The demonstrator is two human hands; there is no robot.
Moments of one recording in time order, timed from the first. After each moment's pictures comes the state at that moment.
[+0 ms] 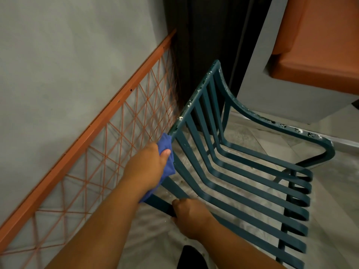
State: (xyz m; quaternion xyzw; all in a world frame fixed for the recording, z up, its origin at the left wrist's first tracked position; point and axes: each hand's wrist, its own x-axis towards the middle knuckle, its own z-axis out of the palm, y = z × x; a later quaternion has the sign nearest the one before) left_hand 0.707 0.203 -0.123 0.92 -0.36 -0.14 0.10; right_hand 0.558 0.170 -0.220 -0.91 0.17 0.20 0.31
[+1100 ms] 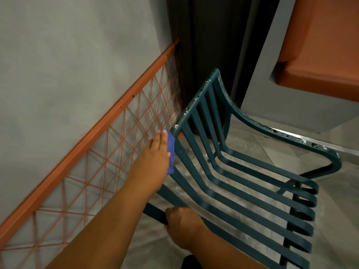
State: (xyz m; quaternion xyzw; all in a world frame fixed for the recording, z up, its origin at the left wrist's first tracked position) left_hand 0.696 0.173 -0.129 0.90 -0.44 -0.07 0.00; right_hand 0.559 0.161 -0.213 -0.90 0.13 0.26 0.32
